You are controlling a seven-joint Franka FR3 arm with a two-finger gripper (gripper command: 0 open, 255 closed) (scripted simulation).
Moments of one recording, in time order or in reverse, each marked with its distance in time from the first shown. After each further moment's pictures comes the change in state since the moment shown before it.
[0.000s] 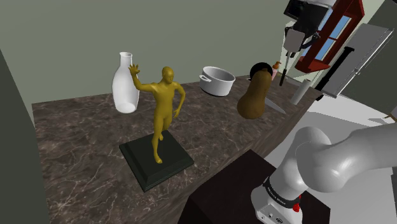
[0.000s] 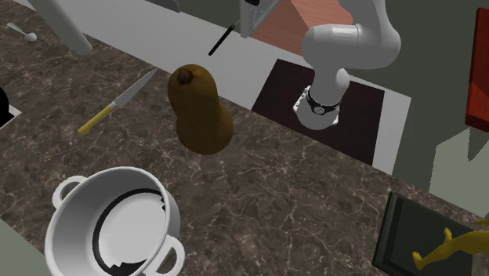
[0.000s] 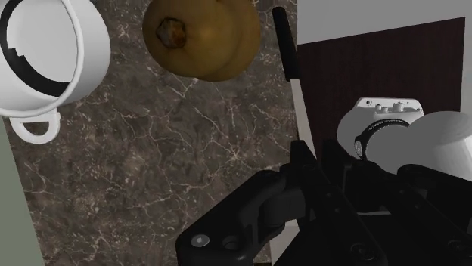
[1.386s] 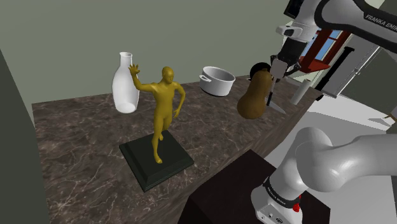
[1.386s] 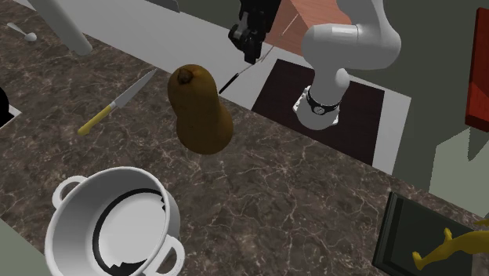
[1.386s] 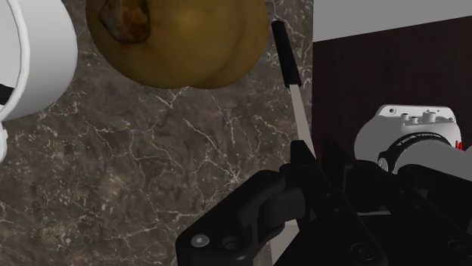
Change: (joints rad) arm -0.038 -0.158 -0.042 -0.388 -0.055 0.230 0.058
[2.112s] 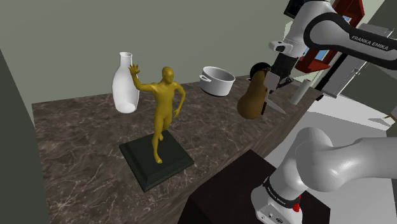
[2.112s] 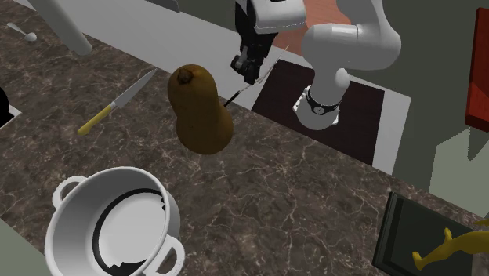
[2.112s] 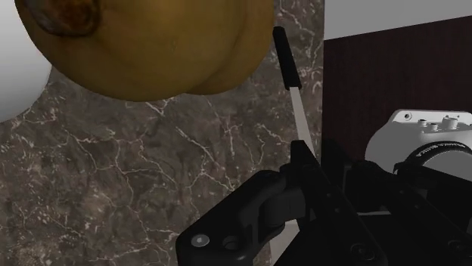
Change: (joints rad) arm -0.020 -0.051 -0.040 -0.166 -0.041 0.116 0.022
